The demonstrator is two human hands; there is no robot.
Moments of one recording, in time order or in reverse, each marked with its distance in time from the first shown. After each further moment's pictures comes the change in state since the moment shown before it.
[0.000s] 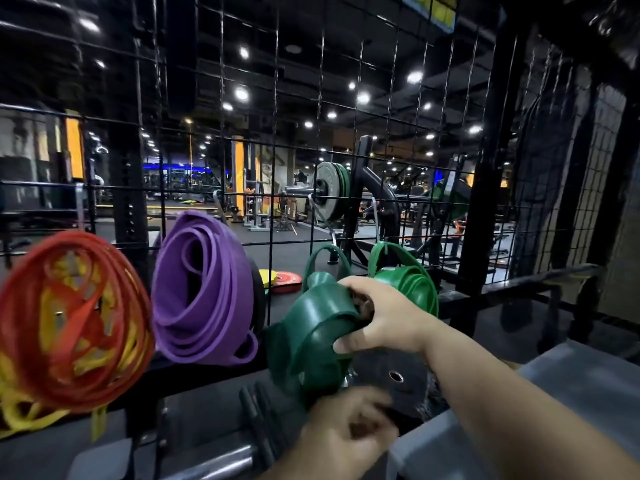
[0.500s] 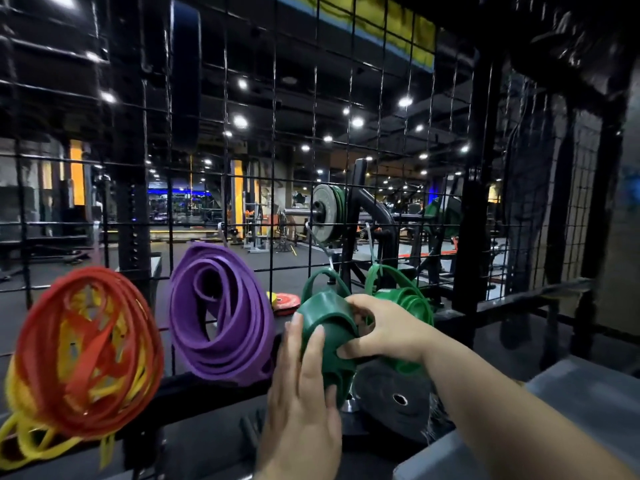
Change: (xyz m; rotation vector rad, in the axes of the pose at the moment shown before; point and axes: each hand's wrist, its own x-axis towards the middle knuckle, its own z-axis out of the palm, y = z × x) left_hand 0.015 0.017 -0.024 0.733 0.662 0.350; right_hand -0.001 -0.002 -0.012 0.005 0.037 0.101
